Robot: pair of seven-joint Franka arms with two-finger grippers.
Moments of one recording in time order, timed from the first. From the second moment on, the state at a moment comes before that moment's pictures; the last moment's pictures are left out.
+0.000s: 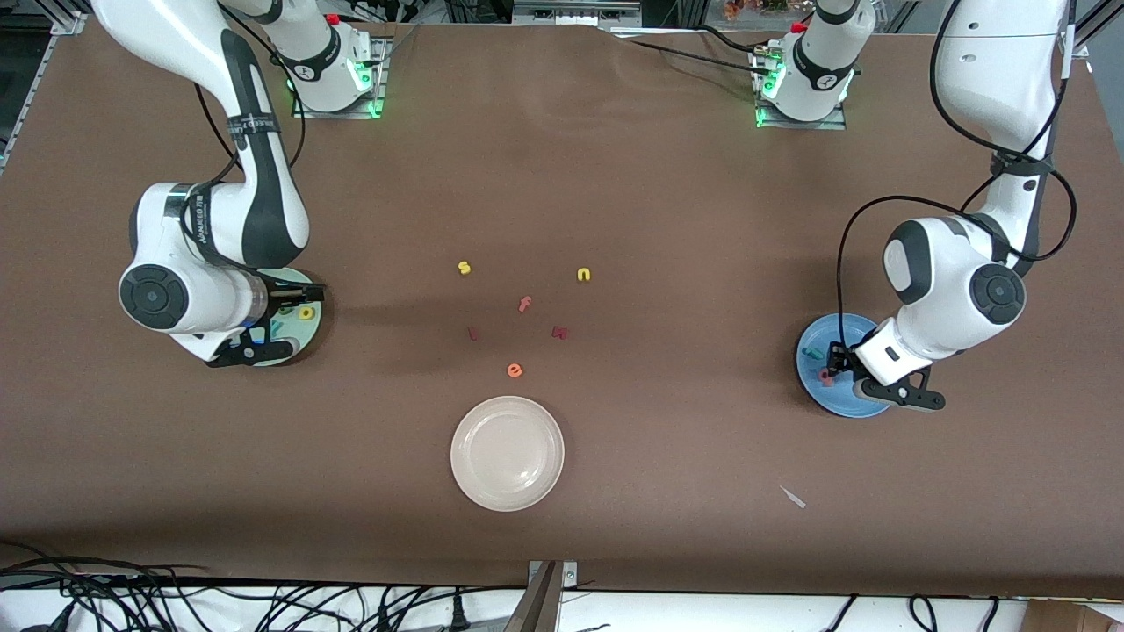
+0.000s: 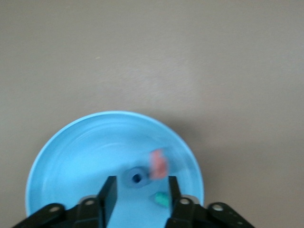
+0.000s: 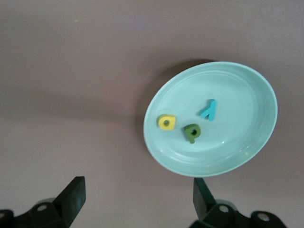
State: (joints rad) left arm -0.20 0.49 0.21 -1.90 -0.24 2.41 0.32; right arm 0.57 0.47 -0.48 -1.71 0.14 1.78 -0.13
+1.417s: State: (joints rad) left arm -0.16 -0.11 0.18 -1.85 -0.04 1.82 0.32; right arm 0.27 0.12 -0.10 -1.46 -0.02 1.42 0.01
